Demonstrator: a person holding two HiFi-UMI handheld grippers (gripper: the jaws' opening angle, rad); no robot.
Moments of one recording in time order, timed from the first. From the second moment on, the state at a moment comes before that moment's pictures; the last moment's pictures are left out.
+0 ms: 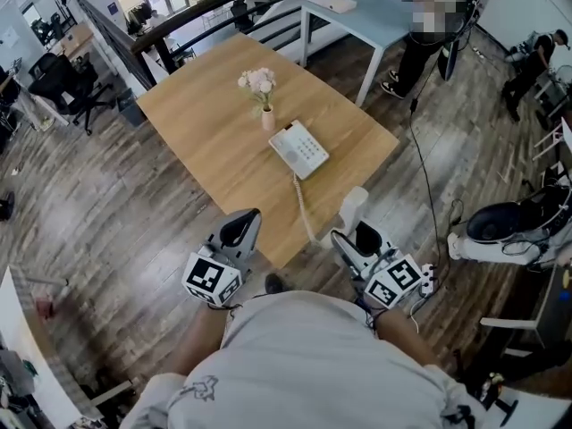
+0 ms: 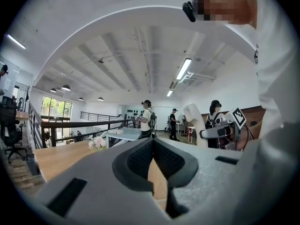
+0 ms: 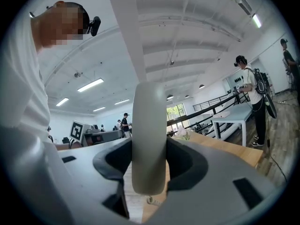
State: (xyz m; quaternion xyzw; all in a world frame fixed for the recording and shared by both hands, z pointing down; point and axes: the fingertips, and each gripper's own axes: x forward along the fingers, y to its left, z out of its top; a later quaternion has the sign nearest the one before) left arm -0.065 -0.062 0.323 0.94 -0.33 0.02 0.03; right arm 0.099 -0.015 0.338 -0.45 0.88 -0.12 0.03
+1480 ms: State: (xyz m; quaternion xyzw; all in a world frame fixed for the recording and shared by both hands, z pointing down) left arm -0.129 -0.169 0.368 0.93 -0.36 0.03 0.09; right arm 0.022 -0.164 0.392 -0.39 0.90 -0.18 -0.03
